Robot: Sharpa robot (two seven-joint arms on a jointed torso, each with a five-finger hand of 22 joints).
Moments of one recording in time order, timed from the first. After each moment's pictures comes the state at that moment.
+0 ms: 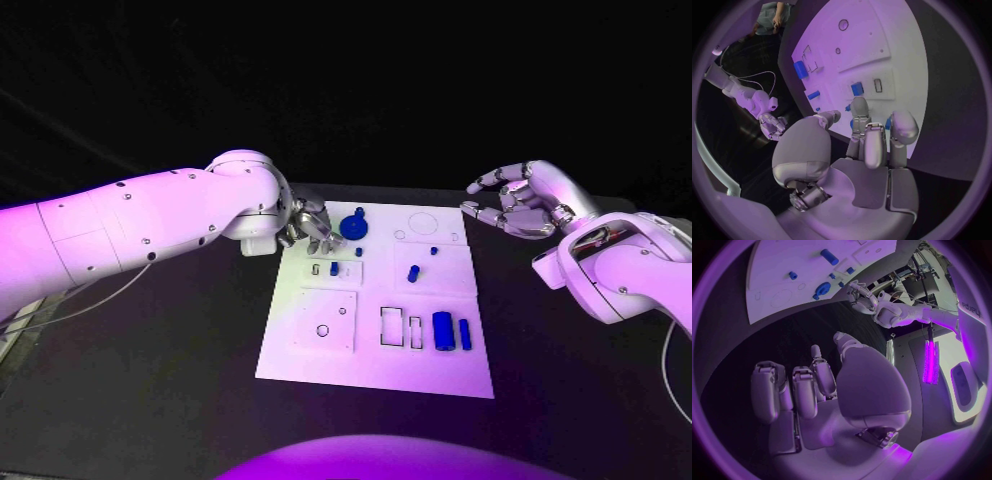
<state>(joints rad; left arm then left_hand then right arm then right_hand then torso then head) 1.32 -0.78 -0.01 1.45 -1.05 0.26 -0.54 0.96 -0.16 0.46 0.27 0.35 0.90 0.06 0.59 0.82 1.20 -0.01 0.76 0.60 1.47 -0.08 1.47 1.31 0.09 1.28 0.03 1.29 1.03 1.29 -0.94 -0.14 1.62 -1.04 -0.60 0.08 1.30 -0.16 0.21 0.29 0.33 0.88 0.15 0.27 0.34 1.38 0.07 1.34 1.31 1.47 0.00 1.55 1.31 0.02 1.47 0.11 1.41 1.31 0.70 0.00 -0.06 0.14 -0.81</state>
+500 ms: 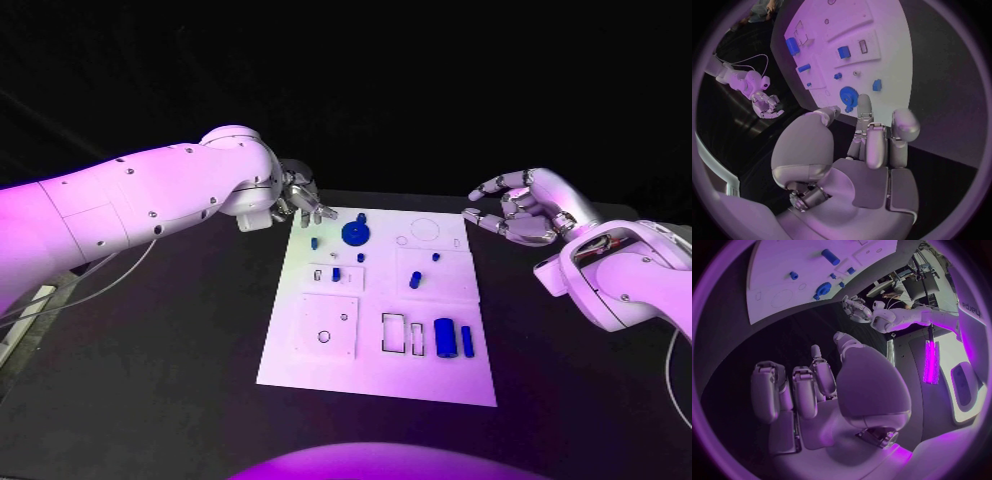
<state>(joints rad) 1.37 -0.73 -0.01 1.30 -1.04 0.22 -0.52 1.05 -0.20 0.40 0.29 0.33 0.83 0.11 0.48 0.71 1.20 0.02 0.71 0.55 1.47 -0.05 1.47 1.31 0.10 1.28 0.05 1.28 1.02 1.29 -0.94 -0.14 1.62 -1.04 -0.60 0.09 1.30 -0.16 0.21 0.29 0.33 0.88 0.15 0.27 0.34 1.38 0.07 1.34 1.31 1.47 0.00 1.55 1.31 0.02 1.47 0.11 1.41 1.31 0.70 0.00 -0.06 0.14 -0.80</state>
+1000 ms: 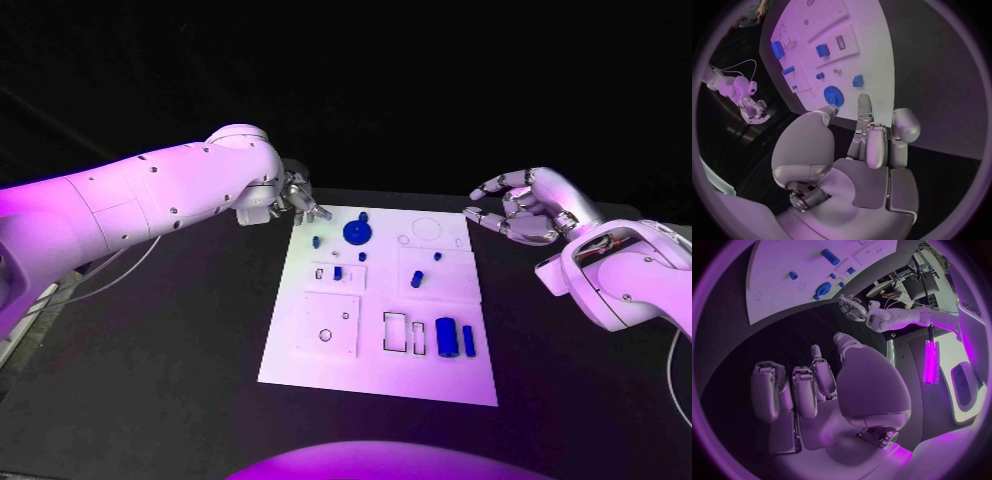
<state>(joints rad) 1.37 -0.67 -0.03 1.17 -1.12 0.28 -0.52 1.05 -0.18 0.36 0.29 0.22 0.84 0.11 0.46 0.67 1.20 0.02 0.71 0.53 1.47 -0.05 1.47 1.31 0.10 1.29 0.06 1.28 1.03 1.29 -0.94 -0.14 1.61 -1.03 -0.60 0.09 1.29 -0.16 0.21 0.29 0.33 0.88 0.15 0.28 0.34 1.38 0.07 1.34 1.31 1.47 0.00 1.55 1.31 0.02 1.47 0.11 1.41 1.31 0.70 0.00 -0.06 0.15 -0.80</state>
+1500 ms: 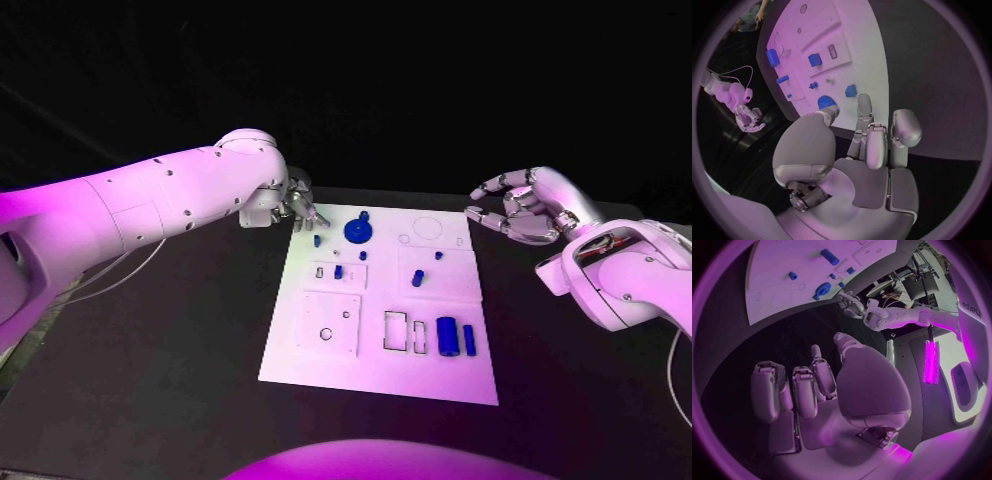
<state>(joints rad) 1.36 -0.63 -0.04 1.12 -1.14 0.34 -0.52 1.06 -0.17 0.35 0.29 0.22 0.87 0.09 0.46 0.66 1.21 0.02 0.71 0.53 1.47 -0.05 1.48 1.31 0.10 1.31 0.06 1.30 1.07 1.29 -0.93 -0.14 1.61 -1.03 -0.60 0.09 1.29 -0.16 0.21 0.29 0.33 0.88 0.15 0.28 0.34 1.38 0.07 1.34 1.31 1.47 0.00 1.55 1.31 0.02 1.47 0.11 1.41 1.31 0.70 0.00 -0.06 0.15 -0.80</state>
